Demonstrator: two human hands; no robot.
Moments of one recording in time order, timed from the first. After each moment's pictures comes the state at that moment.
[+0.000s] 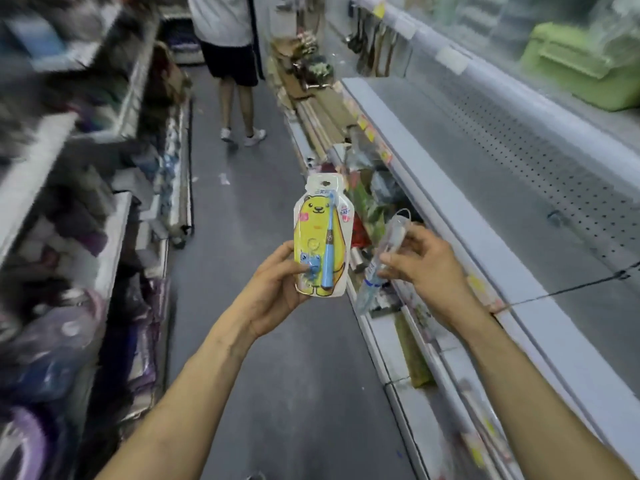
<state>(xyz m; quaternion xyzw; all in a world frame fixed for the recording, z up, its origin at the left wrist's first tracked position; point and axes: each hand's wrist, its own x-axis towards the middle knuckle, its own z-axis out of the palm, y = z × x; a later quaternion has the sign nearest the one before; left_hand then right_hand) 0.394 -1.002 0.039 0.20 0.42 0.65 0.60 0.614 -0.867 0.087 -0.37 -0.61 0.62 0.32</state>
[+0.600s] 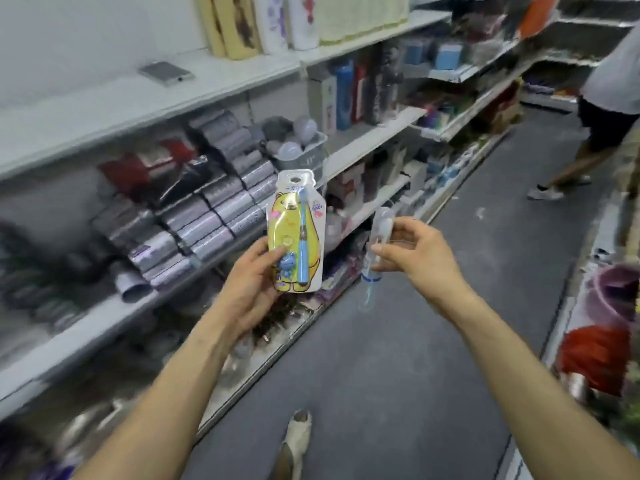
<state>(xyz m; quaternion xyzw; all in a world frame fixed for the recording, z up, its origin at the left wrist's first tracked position) 0.437 -1.353 0.081 -0.08 0.53 0.84 0.10 0.434 -1.081 0.120 0.01 -0.71 0.70 -0.01</state>
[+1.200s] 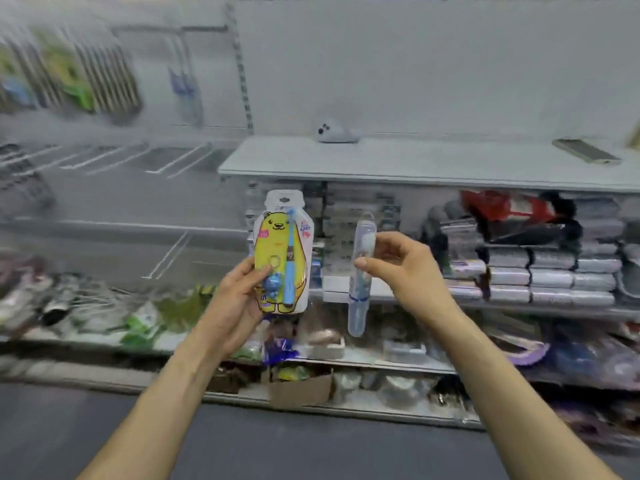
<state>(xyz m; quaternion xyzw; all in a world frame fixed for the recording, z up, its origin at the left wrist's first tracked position) 0.863 -1.713 0.152 -0.26 0.47 0.78 -0.32 0.646 -1.547 0.205 0.43 -0.67 0.57 -0.20</state>
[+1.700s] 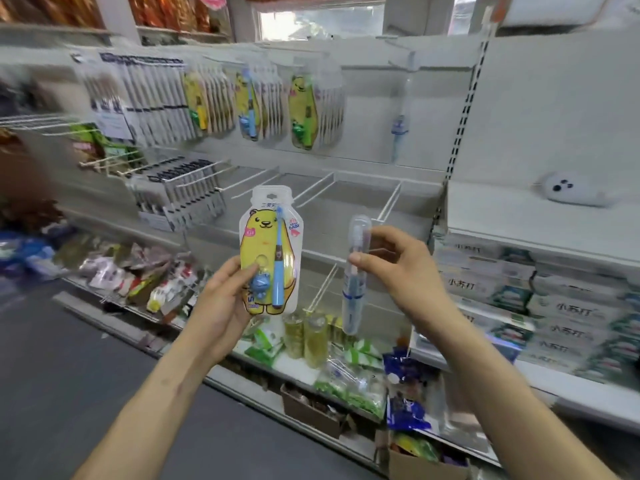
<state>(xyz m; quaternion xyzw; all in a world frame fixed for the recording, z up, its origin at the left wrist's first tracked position) 1.169 -1.974 0.198 -0.32 0.43 0.69 -0.50 0.912 -1.882 0.251 0.56 -0.55 0.56 -0.27</state>
